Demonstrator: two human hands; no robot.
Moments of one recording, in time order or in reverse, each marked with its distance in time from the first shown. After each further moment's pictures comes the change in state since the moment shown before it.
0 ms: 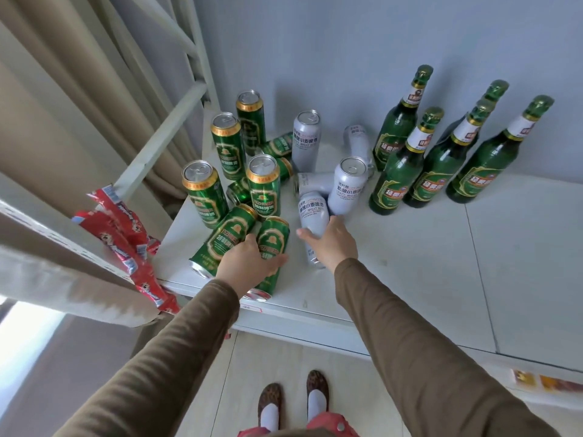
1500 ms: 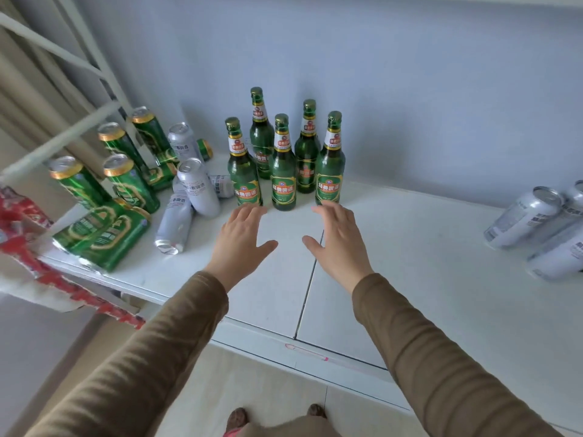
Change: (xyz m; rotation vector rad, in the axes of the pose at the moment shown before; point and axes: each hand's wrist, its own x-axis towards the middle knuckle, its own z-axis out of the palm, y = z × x) left_hand -0.080 0.332 0.101 0.013 0.438 0.341; right_hand -0.007 0.252 -0.298 -0.159 0.184 -0.677
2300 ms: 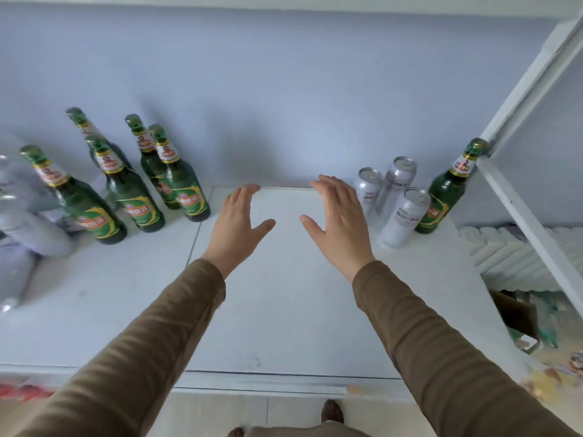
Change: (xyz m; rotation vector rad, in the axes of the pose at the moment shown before) left_hand 0.067 0.261 0.099 -0.299 0.032 0.204; right_hand -0.069 0.205 -0.176 -0.125 0.328 0.046
